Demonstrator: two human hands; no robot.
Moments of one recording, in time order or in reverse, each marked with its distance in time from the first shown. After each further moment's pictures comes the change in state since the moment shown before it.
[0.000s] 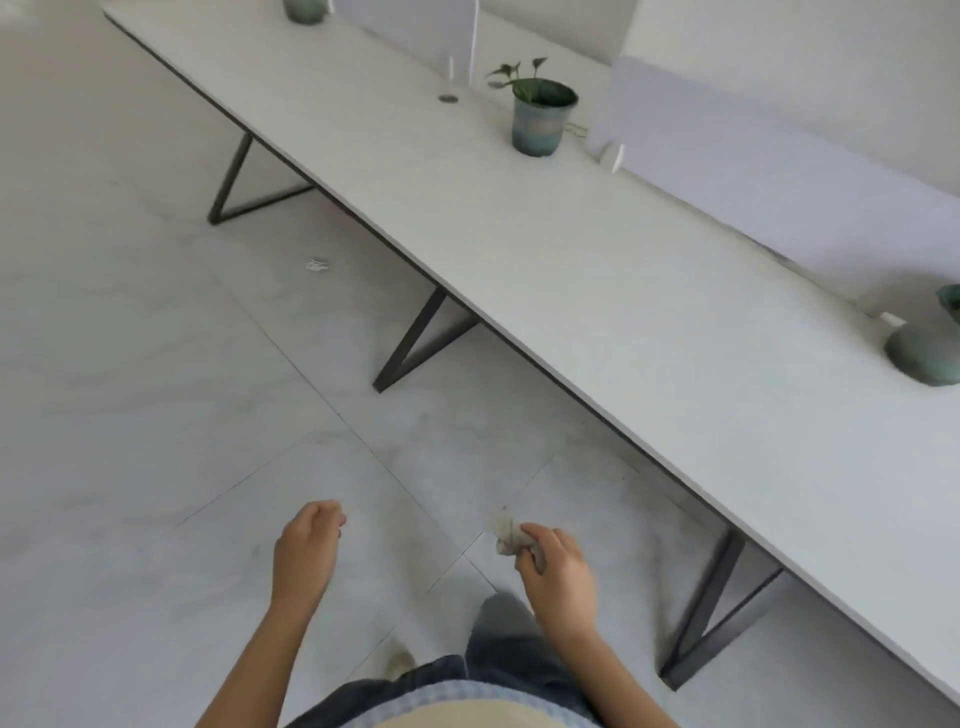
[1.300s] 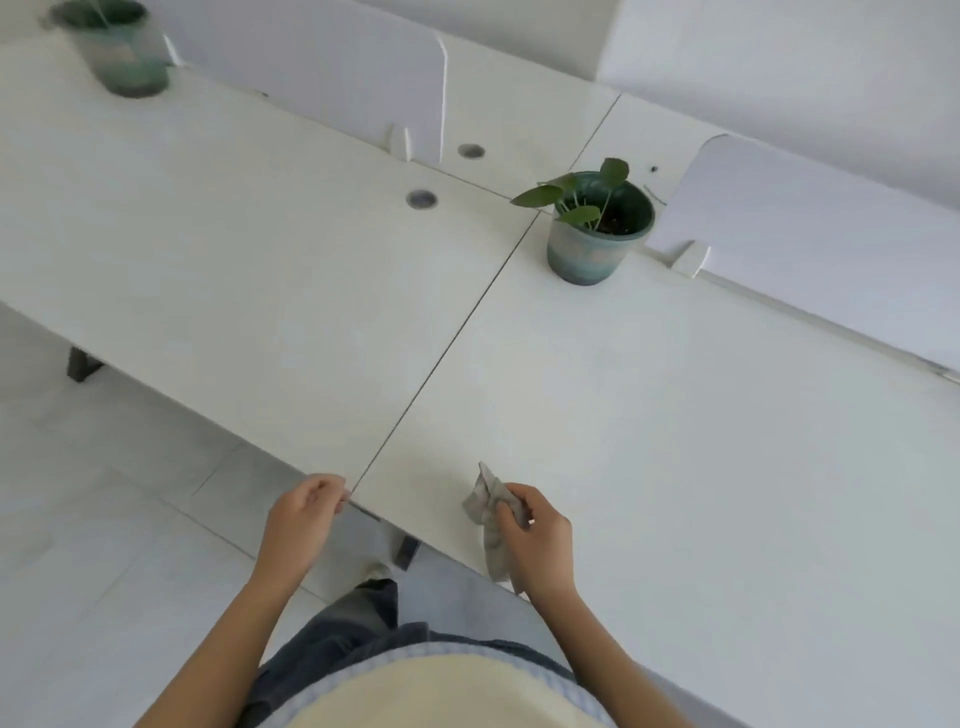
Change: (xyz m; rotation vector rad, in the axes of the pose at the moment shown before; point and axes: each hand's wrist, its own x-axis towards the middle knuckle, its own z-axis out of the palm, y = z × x) left_hand 0.585 0.306 0.000 0.198 -0.389 0.156; right_hand 0.536 -0.288 0.109 0.561 0.133 0.413
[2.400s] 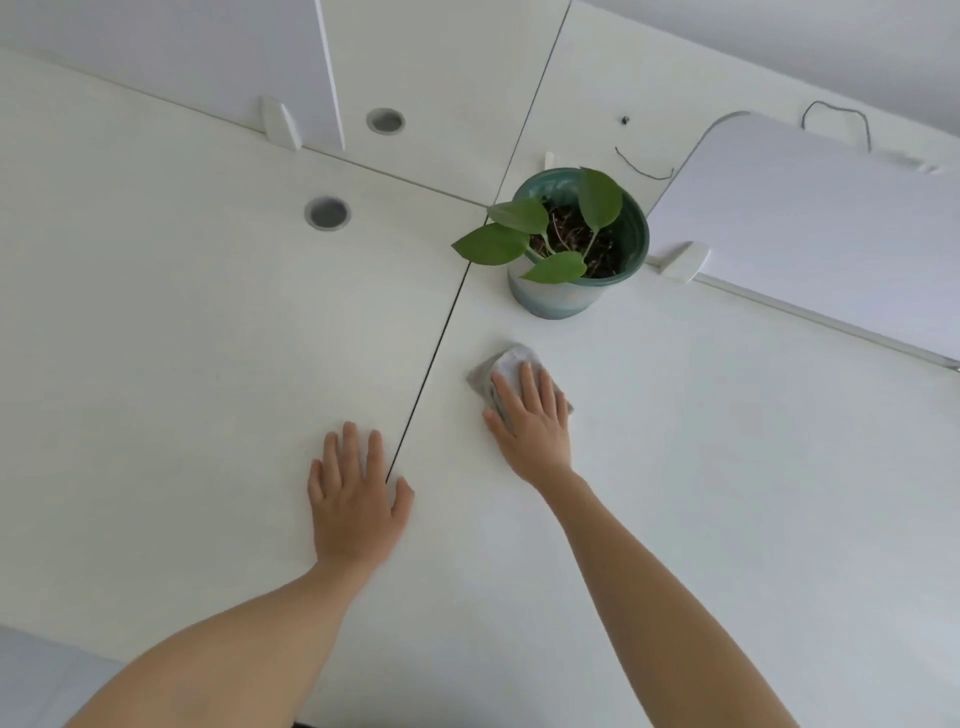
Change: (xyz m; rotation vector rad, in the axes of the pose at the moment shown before) left_hand 0.181 0.063 0.115 1.000 -0.015 0.418; right_hand 0.266 -0.038 -0.018 -0.859 -0.049 -0.155
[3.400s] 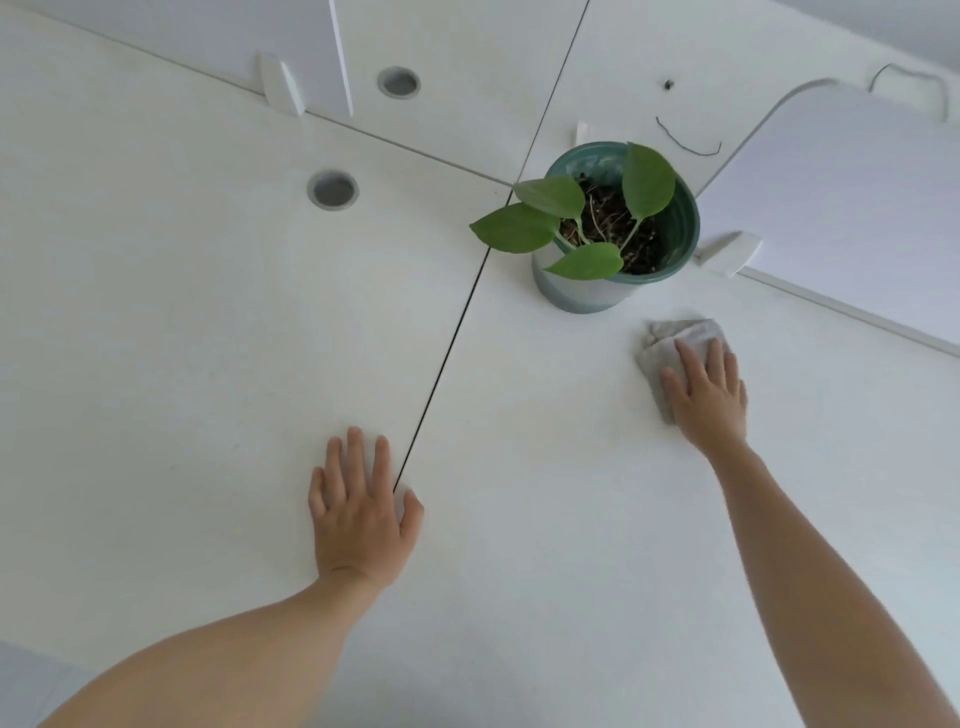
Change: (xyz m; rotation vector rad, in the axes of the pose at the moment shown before) left_hand 0.001 -0.002 0.011 0.045 0.149 0.015; right_hand 0.035 0.145 -0.059 -0.047 0.113 0.394
